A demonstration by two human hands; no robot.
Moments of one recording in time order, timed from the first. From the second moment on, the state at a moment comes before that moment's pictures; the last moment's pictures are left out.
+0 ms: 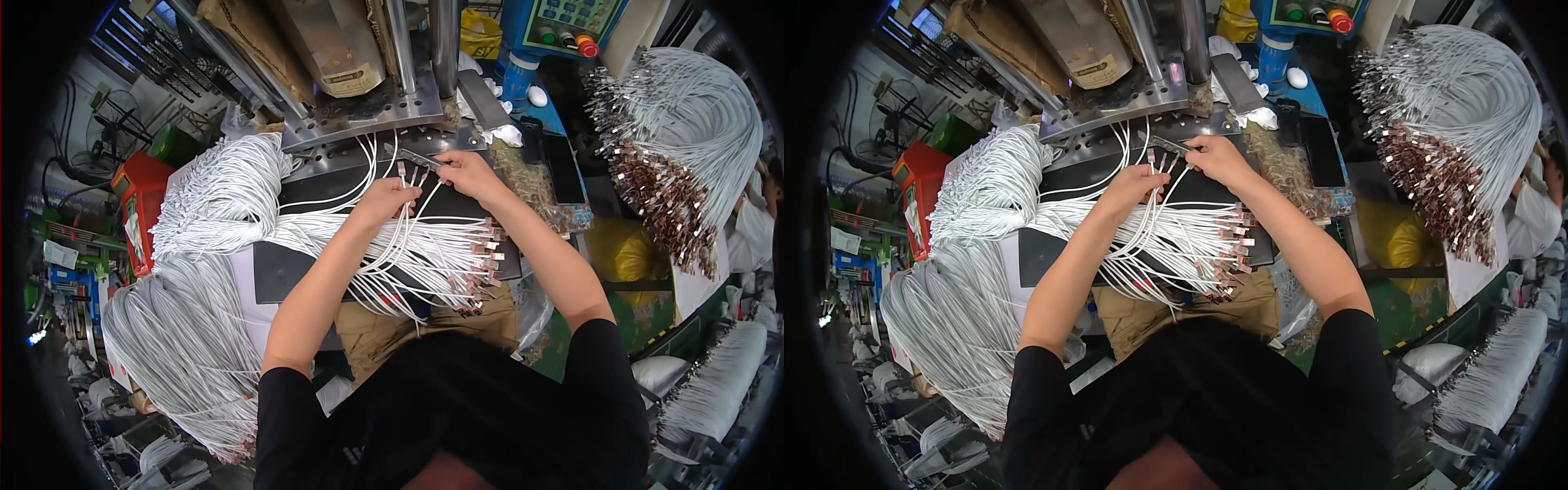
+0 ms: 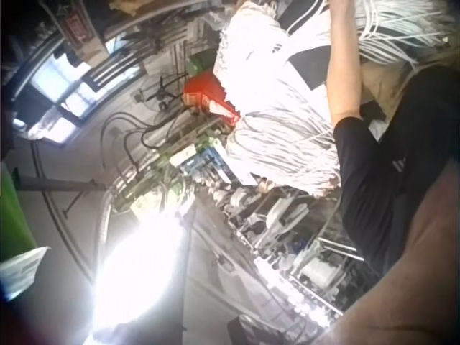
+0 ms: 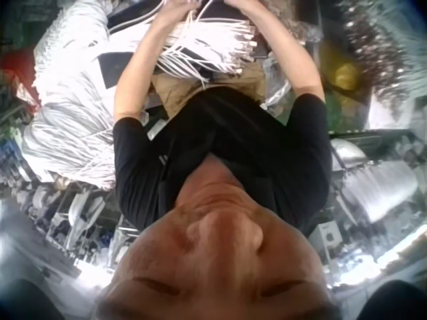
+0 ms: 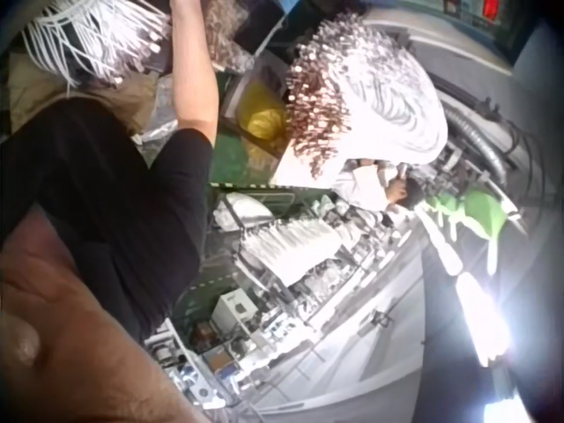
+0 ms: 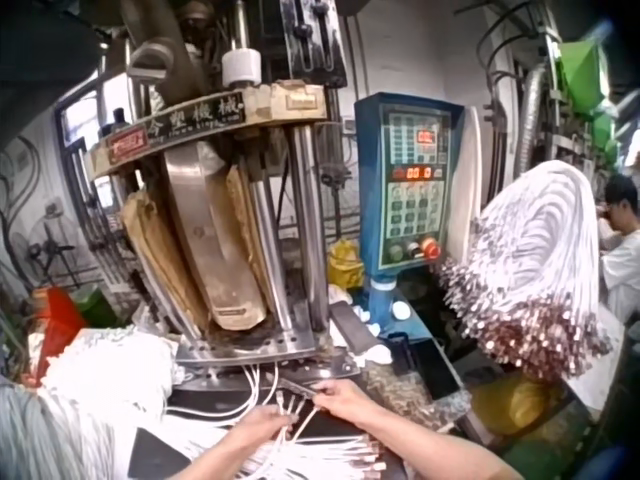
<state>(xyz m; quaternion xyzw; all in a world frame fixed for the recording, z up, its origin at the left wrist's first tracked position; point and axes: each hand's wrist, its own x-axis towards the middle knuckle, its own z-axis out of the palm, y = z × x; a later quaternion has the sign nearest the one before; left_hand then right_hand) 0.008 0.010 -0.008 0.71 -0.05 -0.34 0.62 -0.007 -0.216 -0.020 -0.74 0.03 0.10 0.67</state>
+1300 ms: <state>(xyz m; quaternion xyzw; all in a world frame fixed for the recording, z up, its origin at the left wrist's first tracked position) 0.003 0.002 0.000 0.70 -0.02 -0.32 0.64 -0.016 -0.233 -0.012 -0.77 -0.06 0.14 0.61</state>
